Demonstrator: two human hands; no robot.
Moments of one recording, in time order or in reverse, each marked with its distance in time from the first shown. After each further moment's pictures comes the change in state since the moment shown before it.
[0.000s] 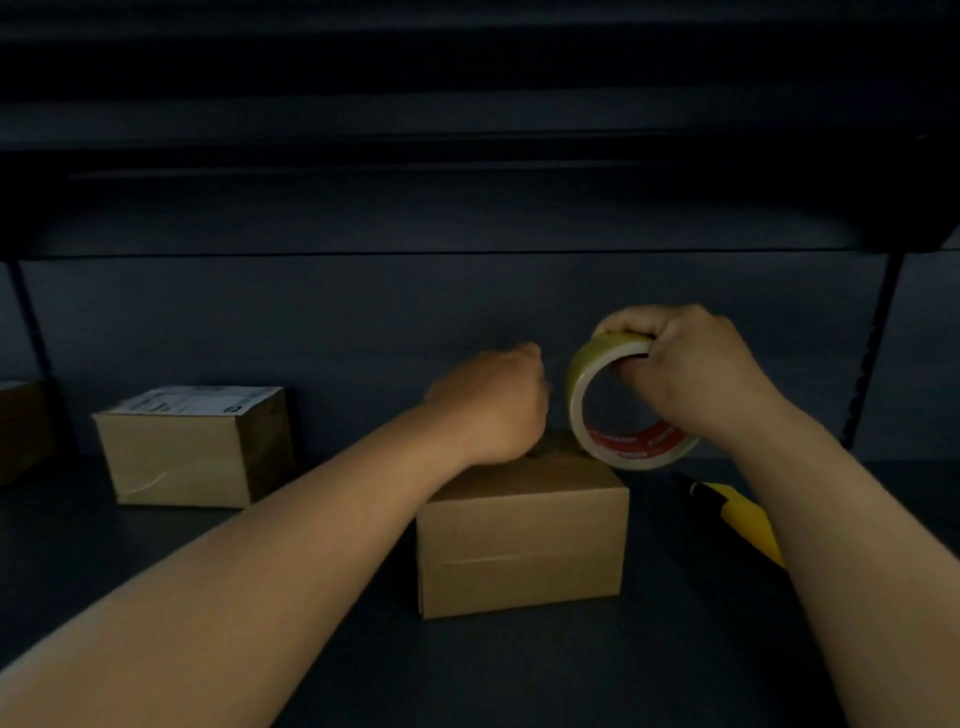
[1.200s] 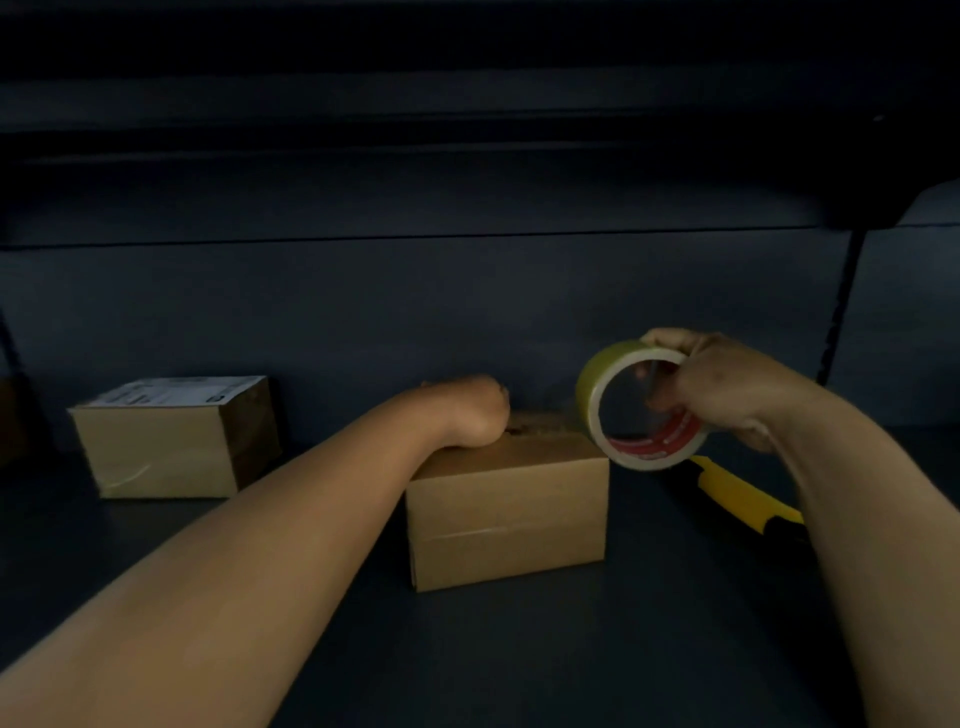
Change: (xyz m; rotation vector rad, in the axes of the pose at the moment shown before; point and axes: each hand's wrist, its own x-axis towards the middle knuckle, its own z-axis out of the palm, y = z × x) left_hand 0.012 -0.017 0.016 -0.018 -0.246 -0.207; right_hand -0.018 0.030 -0.015 0.152 -0.248 0.355
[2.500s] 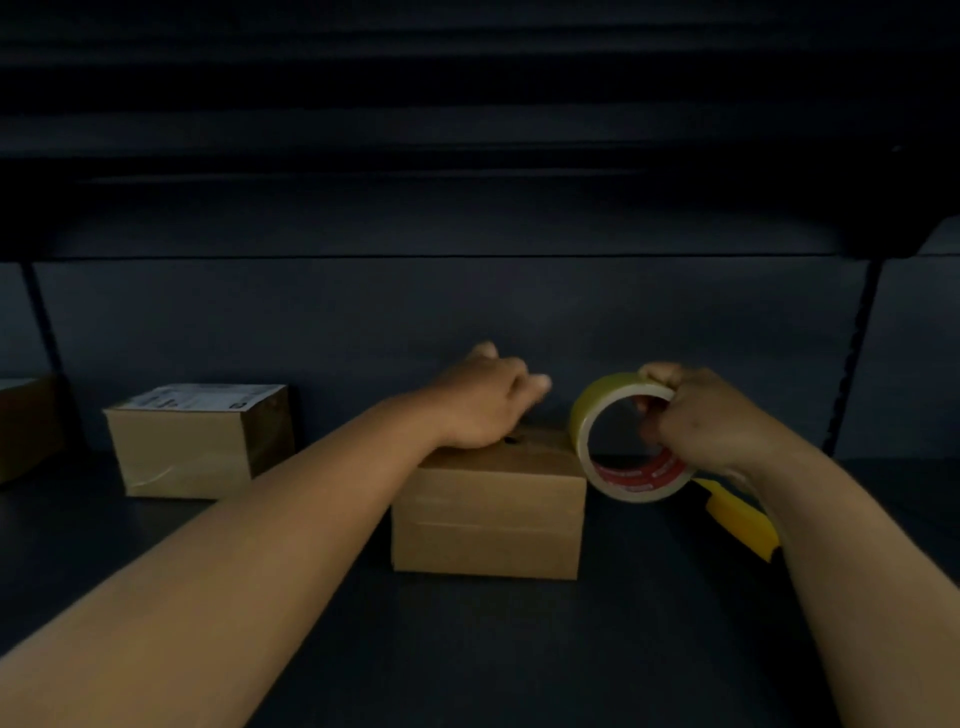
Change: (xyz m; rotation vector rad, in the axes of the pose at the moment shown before) left_hand -0.006 -0.002 -0.015 -0.053 0.174 0.222; right_hand 0.001 0.001 0.016 -0.056 0.057 -0.094
